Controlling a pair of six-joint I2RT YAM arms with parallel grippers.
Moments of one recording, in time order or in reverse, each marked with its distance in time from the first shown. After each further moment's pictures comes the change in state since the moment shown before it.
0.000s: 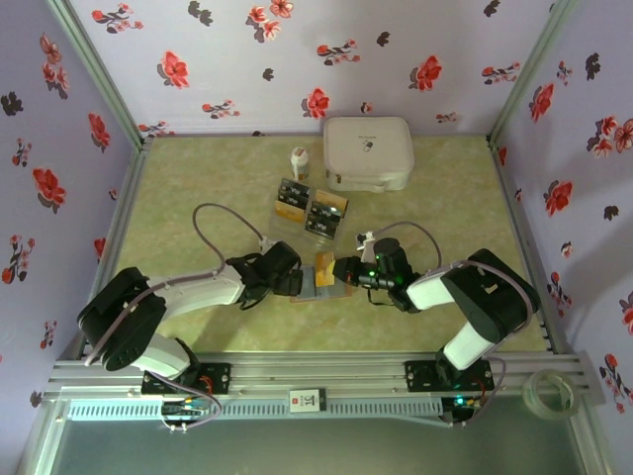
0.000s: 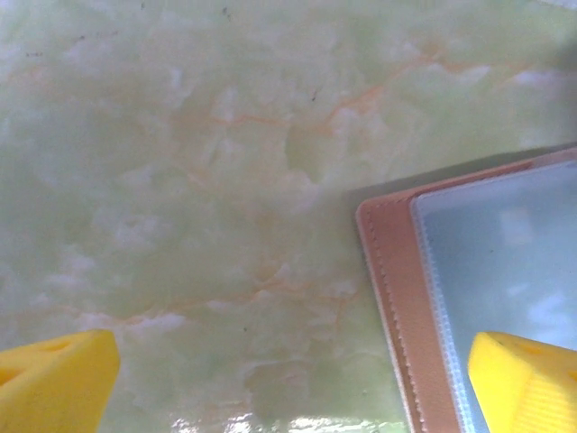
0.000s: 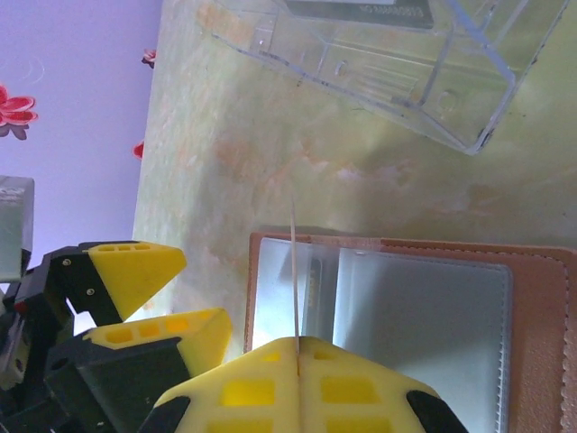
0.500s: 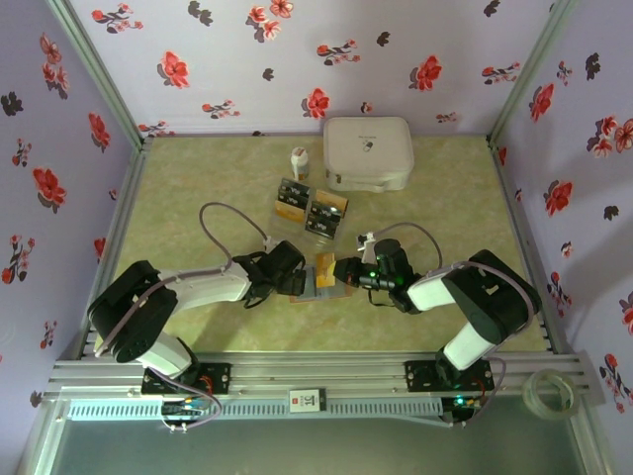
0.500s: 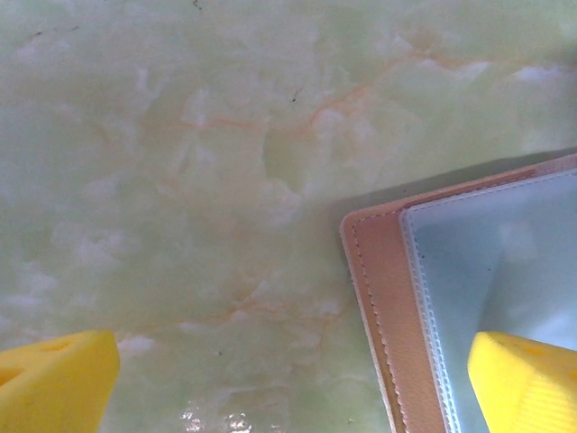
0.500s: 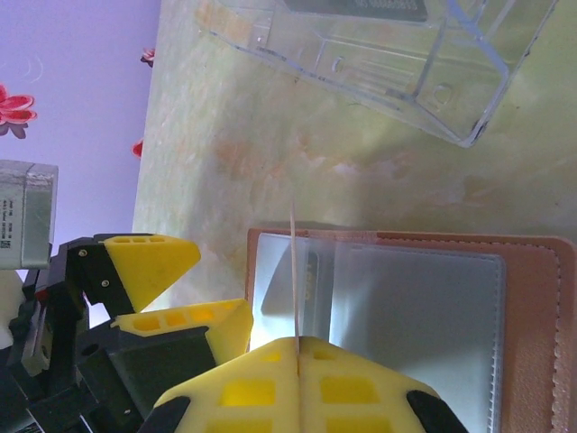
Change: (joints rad) left arm 0.000 0.063 0.017 0.021 0.011 0.001; right arm -0.001 -0.008 -0.009 0.000 0.000 0.000
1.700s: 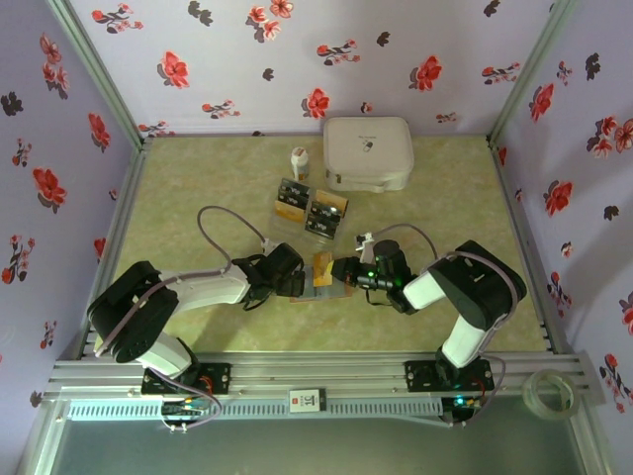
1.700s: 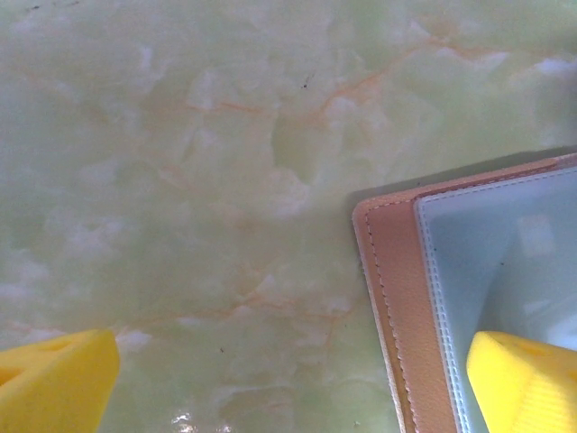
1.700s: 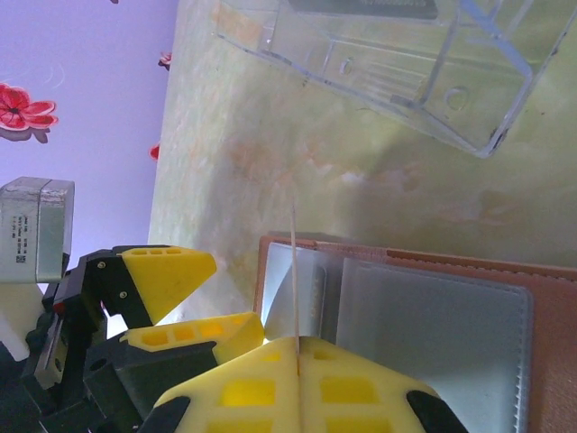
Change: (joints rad) left arm 0.000 -0.002 -0.030 0.036 0.001 -0.025; right arm -0.005 0.113 0.000 0.157 -0.035 0.044
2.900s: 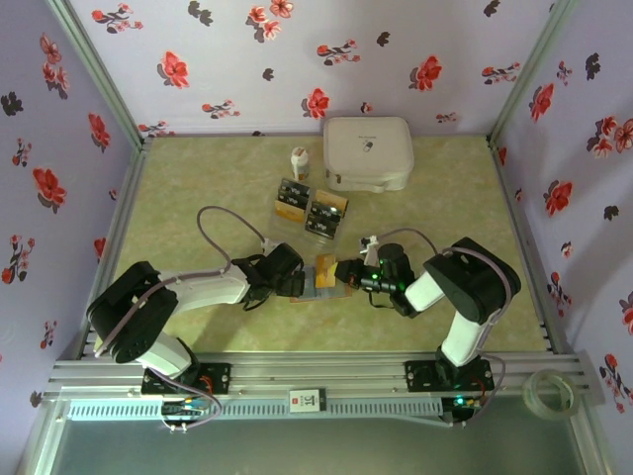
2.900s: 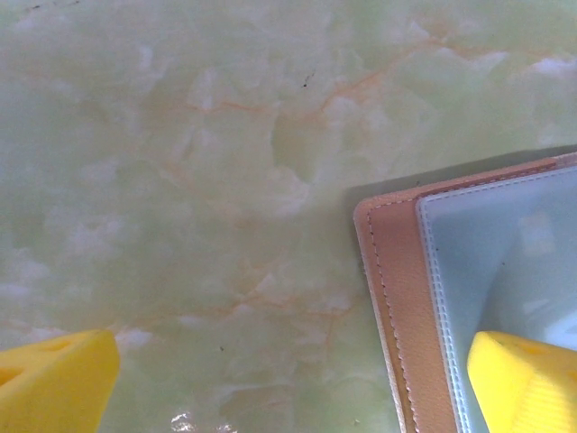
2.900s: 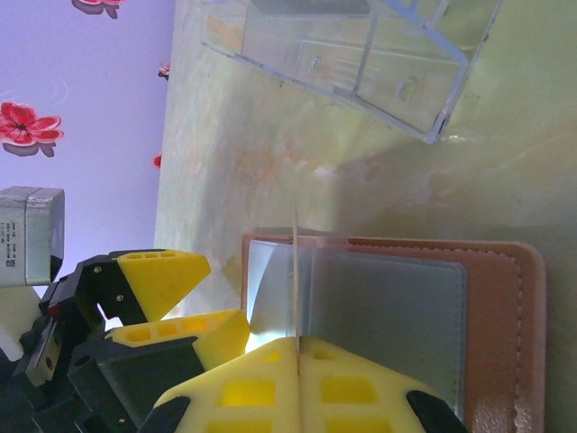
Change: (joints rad) left arm 0.000 -0.004 -0.002 0.000 0.002 0.000; right arm -0.027 0.039 -0.041 0.094 -0.018 0.037
